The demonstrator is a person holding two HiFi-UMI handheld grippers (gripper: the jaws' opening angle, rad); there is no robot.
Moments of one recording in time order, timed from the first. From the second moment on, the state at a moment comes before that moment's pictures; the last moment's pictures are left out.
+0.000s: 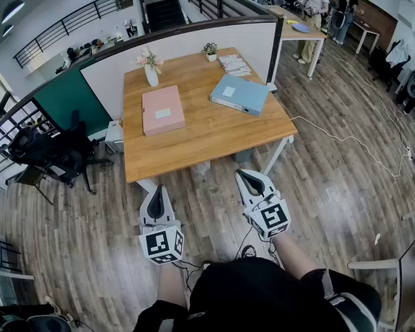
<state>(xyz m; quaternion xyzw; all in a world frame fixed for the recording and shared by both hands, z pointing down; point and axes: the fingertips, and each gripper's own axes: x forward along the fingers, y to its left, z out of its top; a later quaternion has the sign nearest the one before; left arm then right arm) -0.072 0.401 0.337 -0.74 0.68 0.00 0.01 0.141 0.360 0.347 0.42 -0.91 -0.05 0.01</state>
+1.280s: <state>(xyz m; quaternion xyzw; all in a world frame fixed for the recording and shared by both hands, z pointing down) -0.117 0.446 0.421 -0.76 0.64 -0.02 -0.08 0.057 0.413 0.430 0.37 -0.93 0.02 0.08</state>
